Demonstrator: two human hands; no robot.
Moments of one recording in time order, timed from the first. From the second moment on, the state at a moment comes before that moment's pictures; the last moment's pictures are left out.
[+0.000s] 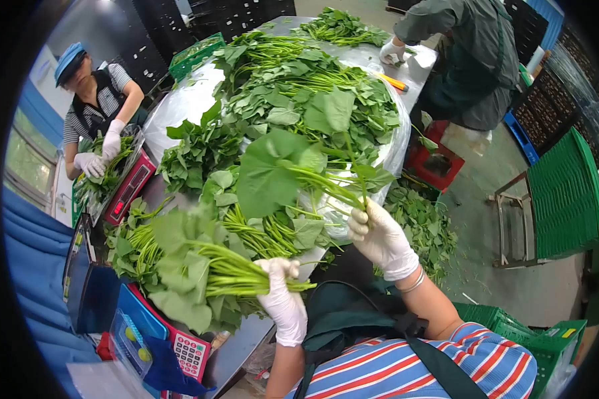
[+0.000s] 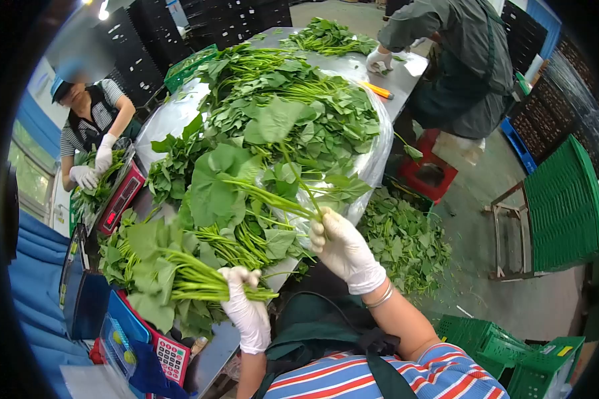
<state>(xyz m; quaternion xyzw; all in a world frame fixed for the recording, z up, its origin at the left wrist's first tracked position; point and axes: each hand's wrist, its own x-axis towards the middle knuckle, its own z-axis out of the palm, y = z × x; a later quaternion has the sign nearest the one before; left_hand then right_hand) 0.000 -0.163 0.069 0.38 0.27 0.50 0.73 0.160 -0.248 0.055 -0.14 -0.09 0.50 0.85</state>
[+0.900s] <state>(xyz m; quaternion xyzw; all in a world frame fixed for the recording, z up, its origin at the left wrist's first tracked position) 0.000 -0.177 0.058 0.47 0.26 0.42 0.73 0.159 -0.283 0.028 -0.81 -0.32 -0.10 0.47</state>
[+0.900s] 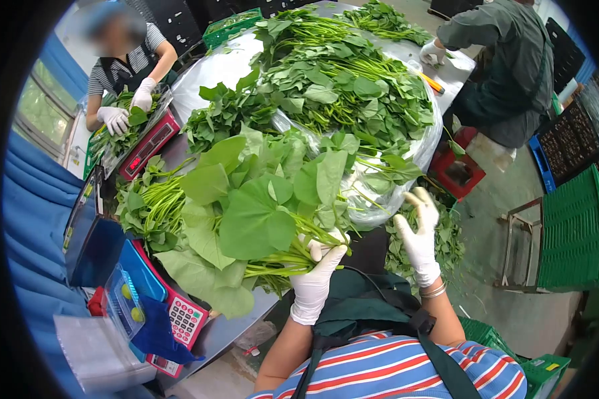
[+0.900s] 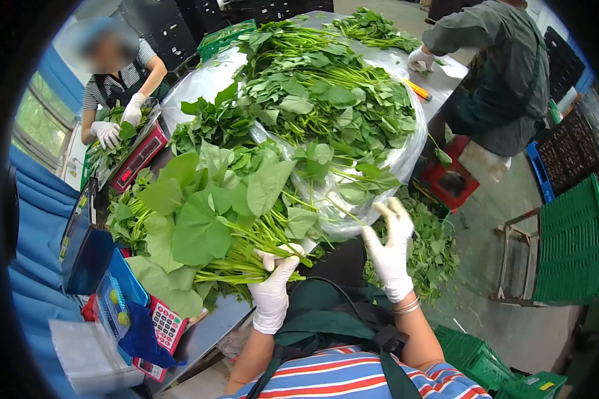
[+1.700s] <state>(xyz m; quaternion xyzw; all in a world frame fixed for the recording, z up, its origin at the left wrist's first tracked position) 0.007 -0.186 0.062 0.41 0.28 0.36 0.79 0.117 -0.285 0.046 -0.57 -0.35 0.42 0.61</state>
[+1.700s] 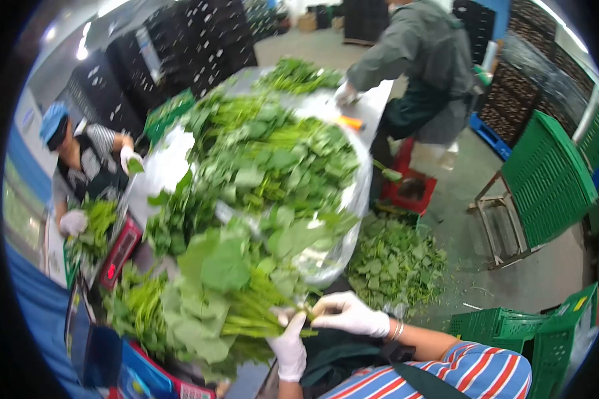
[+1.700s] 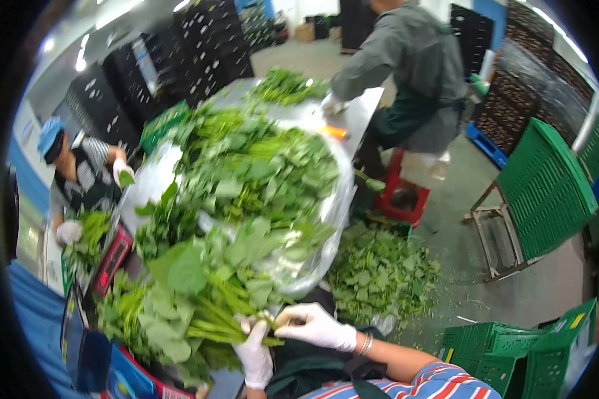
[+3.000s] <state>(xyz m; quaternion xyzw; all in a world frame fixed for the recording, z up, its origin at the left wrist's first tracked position) 0.003 -0.197 0.081 0.47 0.38 0.30 0.74 0.149 -0.305 0.047 -0.57 -0.12 0.20 0.79</state>
